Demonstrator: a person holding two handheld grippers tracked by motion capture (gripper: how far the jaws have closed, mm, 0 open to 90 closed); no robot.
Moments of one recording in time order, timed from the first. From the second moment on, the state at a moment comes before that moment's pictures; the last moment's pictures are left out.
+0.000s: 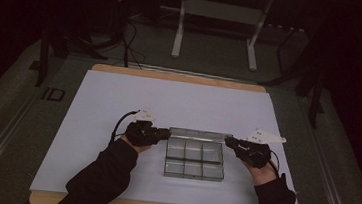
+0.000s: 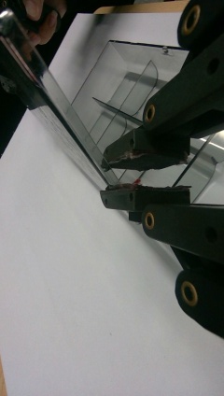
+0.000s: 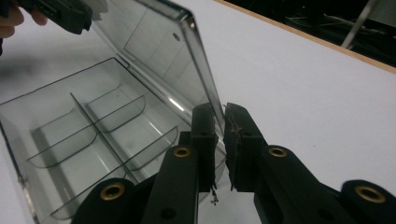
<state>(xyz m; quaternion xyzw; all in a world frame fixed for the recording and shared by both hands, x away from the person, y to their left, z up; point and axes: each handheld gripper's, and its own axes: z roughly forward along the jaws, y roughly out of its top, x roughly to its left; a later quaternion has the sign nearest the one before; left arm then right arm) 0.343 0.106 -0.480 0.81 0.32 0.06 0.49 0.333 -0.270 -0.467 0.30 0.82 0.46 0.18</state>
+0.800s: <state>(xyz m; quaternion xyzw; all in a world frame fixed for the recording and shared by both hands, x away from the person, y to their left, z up) 0.319 0.106 -0.494 0.83 0.30 0.05 0.46 0.311 -0.281 -0.488 0.27 0.84 0.45 0.15</state>
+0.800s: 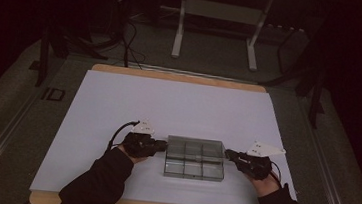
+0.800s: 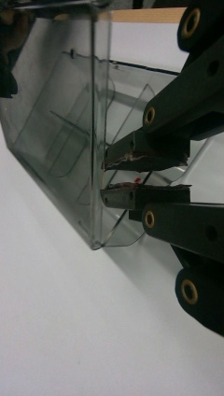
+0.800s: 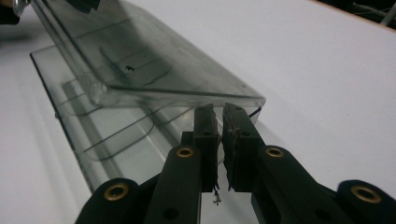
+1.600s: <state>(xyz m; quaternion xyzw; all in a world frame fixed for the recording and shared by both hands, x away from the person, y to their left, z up) 0.314 0.109 -0.522 0.84 0.31 0.03 0.44 0.310 -0.286 -0.516 0.29 0.85 0.43 0.12</state>
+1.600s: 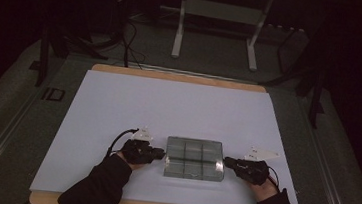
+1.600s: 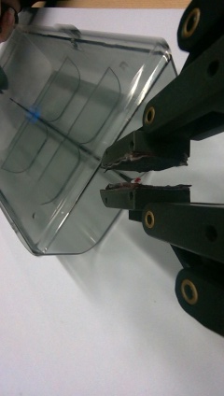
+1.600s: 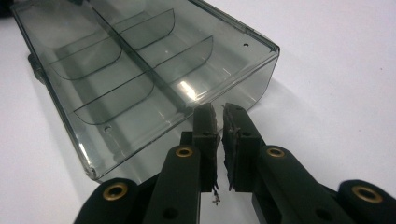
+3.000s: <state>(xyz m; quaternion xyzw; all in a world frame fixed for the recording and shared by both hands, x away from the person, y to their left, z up) 0.321 0.131 -0.523 0.83 0.33 0.05 0.44 0.321 -0.297 -0.506 0.32 0.83 0.42 0.16</state>
